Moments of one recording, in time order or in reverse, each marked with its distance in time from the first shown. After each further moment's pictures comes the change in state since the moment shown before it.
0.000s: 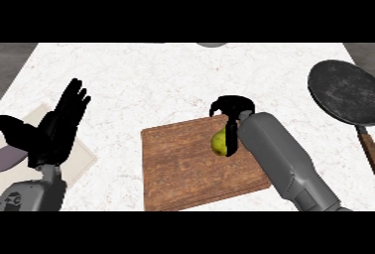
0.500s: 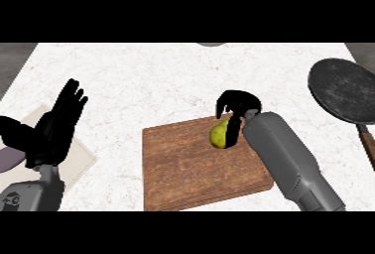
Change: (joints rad) left arm 0.003 -0.005 0.024 0.011 -0.004 -0.009 -0.010; right arm 0.027 -0.009 -0.070 -0.042 0.023 -0.104 -0.002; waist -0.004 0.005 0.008
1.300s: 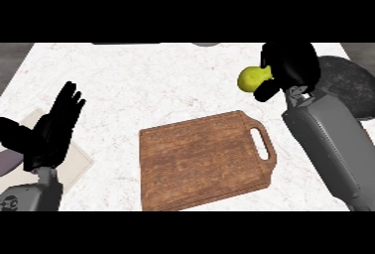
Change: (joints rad) left arm 0.016 -0.004 0.008 -0.016 -0.011 0.012 0.025; right arm 0.016 -0.238 0.016 -0.525 0.276 -0.244 0.282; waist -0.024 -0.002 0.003
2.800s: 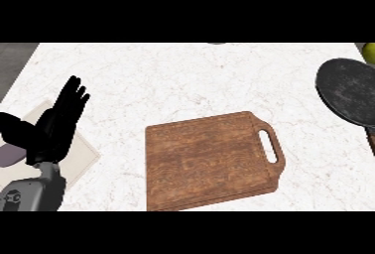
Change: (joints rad) left arm -0.038 -0.019 0.014 0.009 -0.005 -0.047 -0.004; right arm 0.015 -0.337 -0.583 0.571 -0.141 -0.364 -0.601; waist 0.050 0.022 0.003
